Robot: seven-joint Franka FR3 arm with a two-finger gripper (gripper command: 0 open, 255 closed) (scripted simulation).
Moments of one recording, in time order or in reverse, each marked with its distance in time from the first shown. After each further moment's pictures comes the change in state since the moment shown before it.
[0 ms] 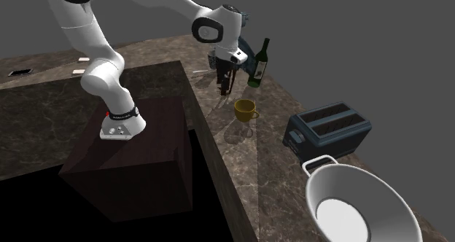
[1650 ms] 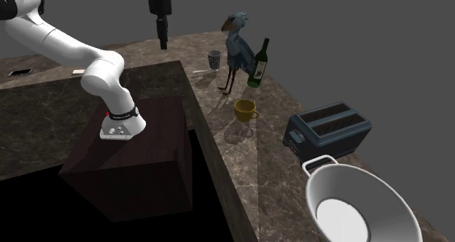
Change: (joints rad) arm 0.004 -0.768 0.085 -0.124 -0.065 -0.615 0.086
